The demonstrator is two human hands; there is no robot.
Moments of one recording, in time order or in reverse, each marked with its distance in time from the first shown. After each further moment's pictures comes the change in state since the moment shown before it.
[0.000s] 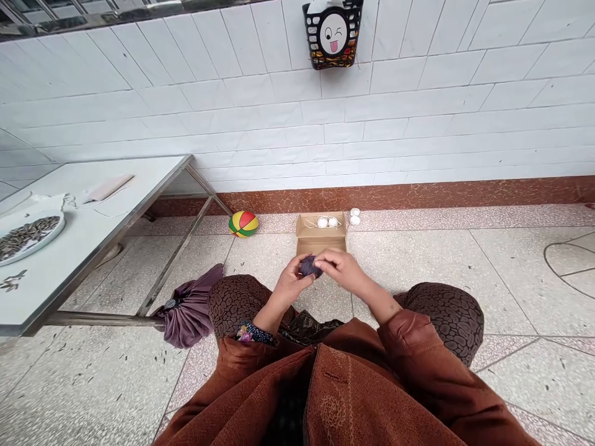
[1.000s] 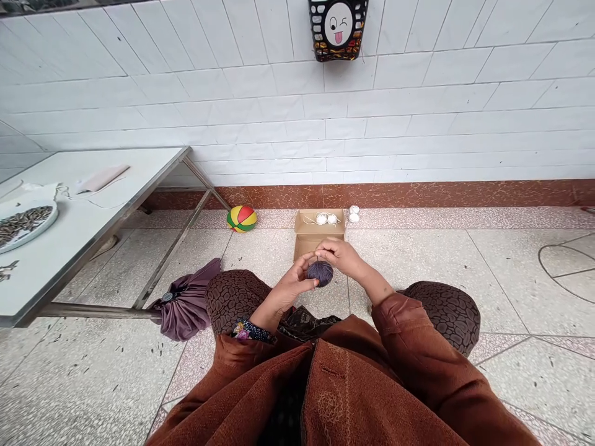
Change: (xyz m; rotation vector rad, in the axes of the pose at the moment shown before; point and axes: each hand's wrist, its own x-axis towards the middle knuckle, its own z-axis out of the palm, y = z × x) left_hand -0.015 0.012 0.007 -0.243 -0.214 -0.105; right_hand 0.019 0.029 -0.003 -0.036 -0.074 0.055
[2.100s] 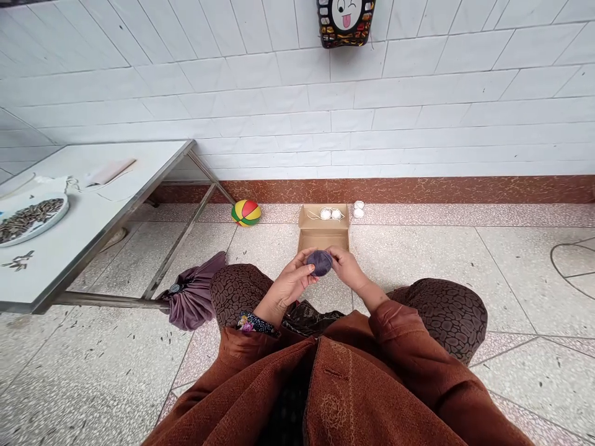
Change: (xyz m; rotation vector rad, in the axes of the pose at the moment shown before) left_hand 0.001 -0.003 -0.005 -0.237 0.088 -0.082; right_hand -0.031 0.029 0.043 0.054 0.133 0.148
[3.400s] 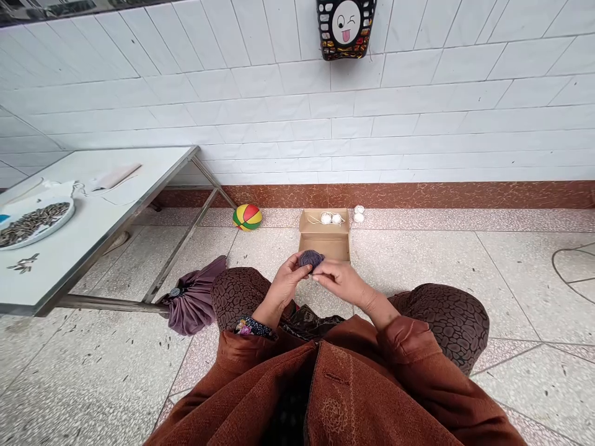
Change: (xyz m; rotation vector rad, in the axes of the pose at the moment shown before) left_hand 0.005 0.000 -0.012 0.210 0.239 0.143; right_hand -0.016 -0.058 -0.019 -0.055 -0.209 -0.223
